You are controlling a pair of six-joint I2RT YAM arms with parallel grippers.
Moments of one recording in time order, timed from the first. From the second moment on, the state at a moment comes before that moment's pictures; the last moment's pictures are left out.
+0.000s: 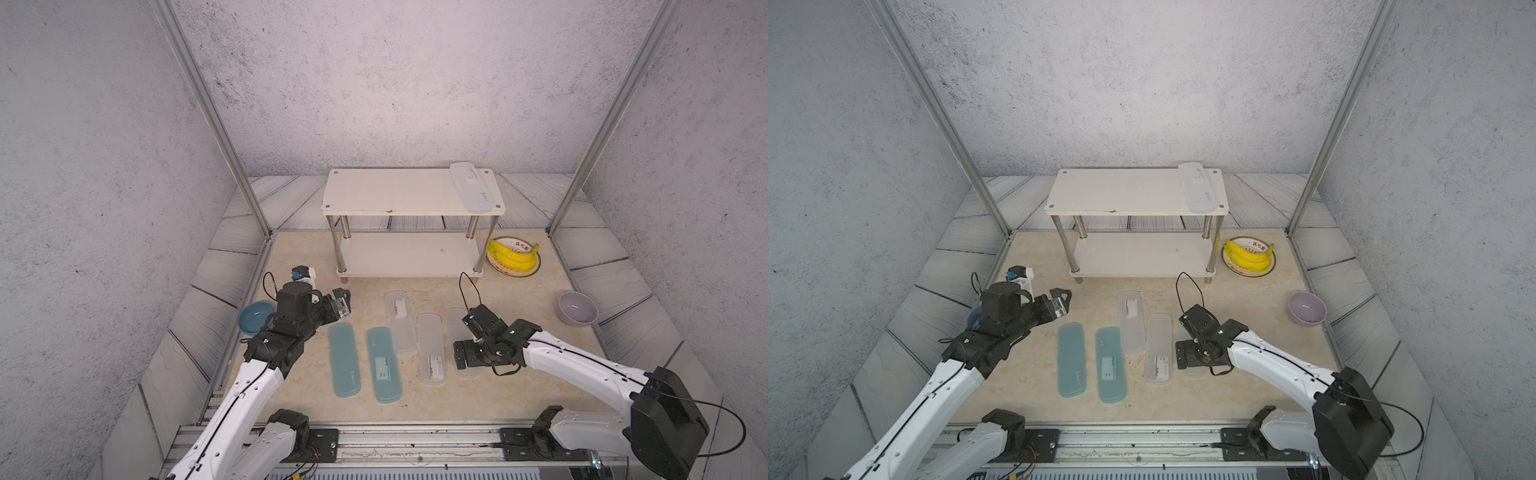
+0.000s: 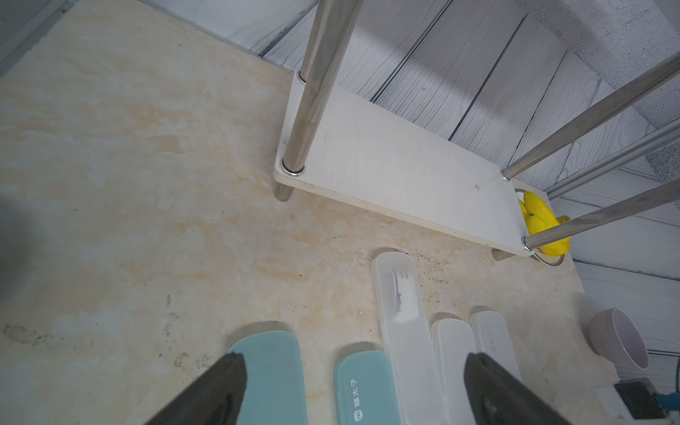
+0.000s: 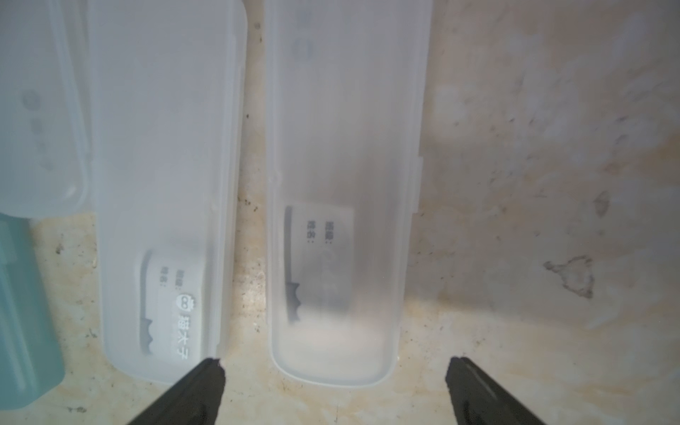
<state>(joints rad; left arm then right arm) -0.28 0.87 0.76 -0.44 0.05 -0.53 0.70 1.26 0.73 -0.76 0.04 0.56</state>
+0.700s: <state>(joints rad) -0.28 0.86 0.76 -0.43 0.04 -0.51 0.73 1.40 0.70 -0.70 0.06 0.65</state>
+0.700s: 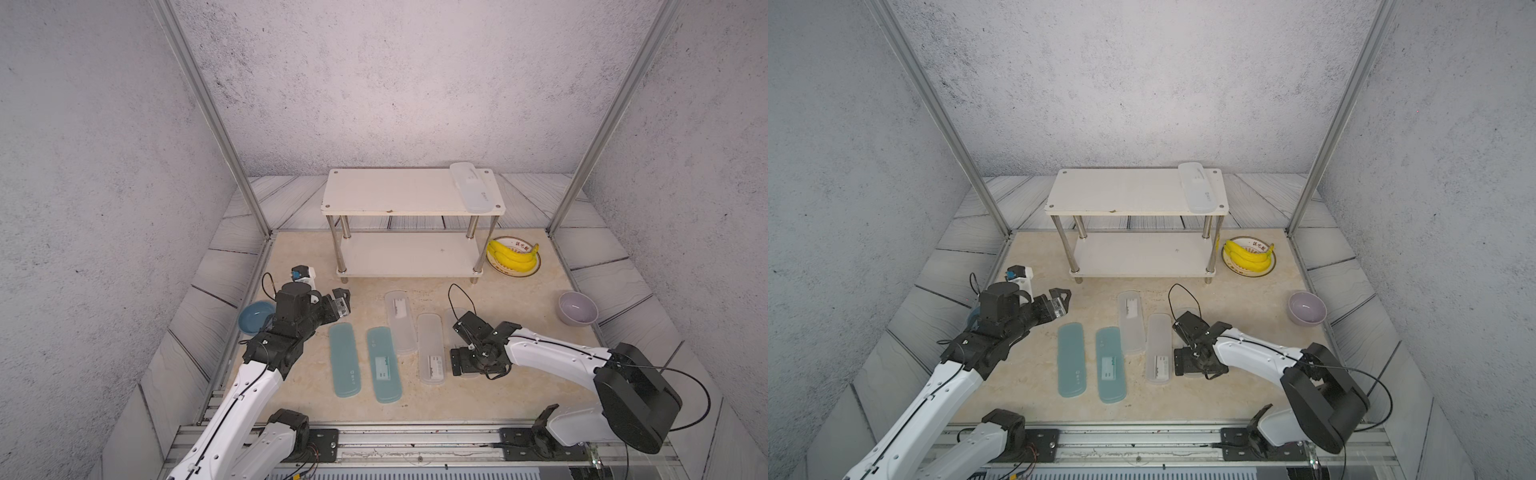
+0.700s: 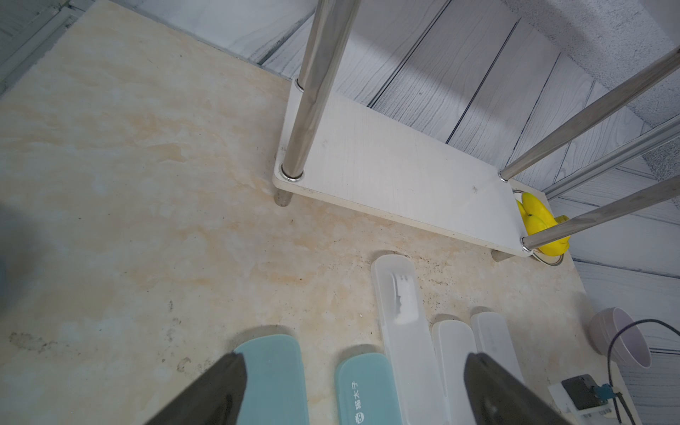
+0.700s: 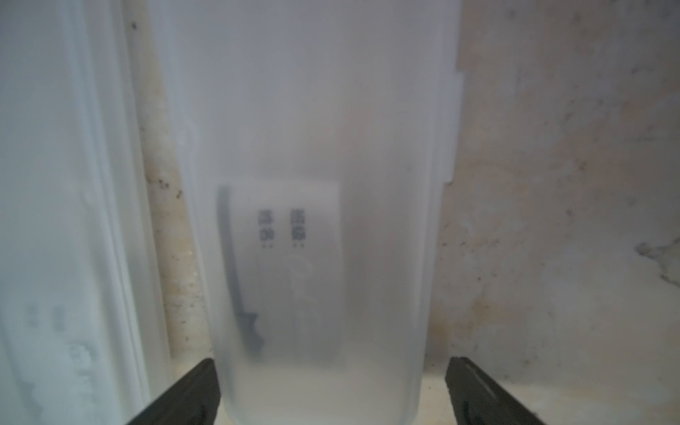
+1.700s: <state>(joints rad) -0.28 0.86 0.78 -0.41 0.04 -0.48 0.80 1.27 0.84 -0.91 0.27 0.69</state>
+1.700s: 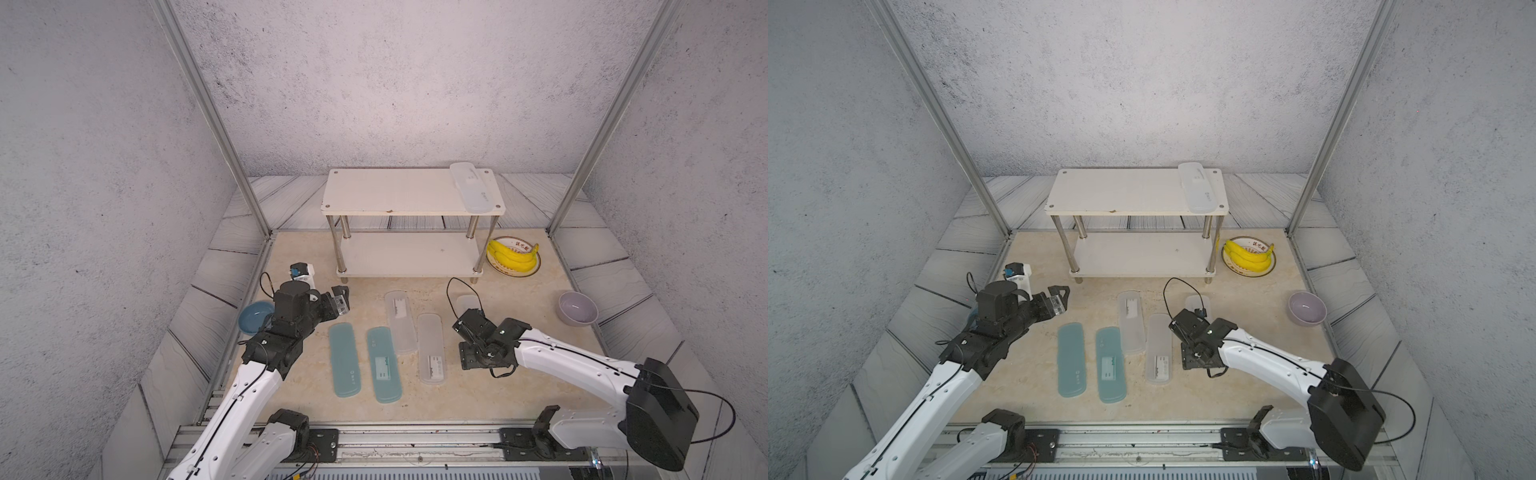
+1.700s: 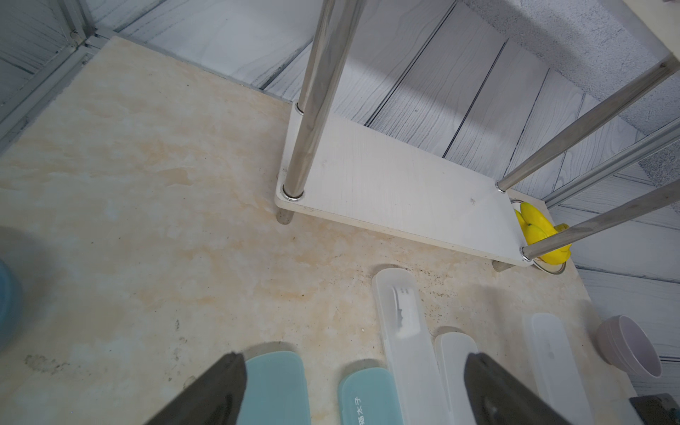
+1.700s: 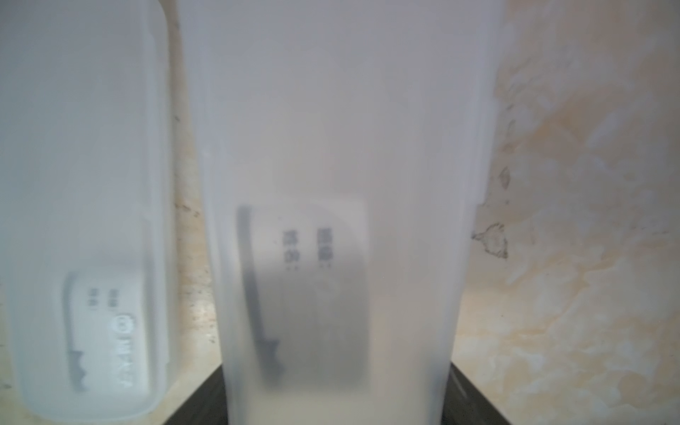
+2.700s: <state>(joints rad) -0.28 1.14 1.14 -0.39 0.18 -0.41 0.74 1.43 1.75 -0.86 0.40 0.18</state>
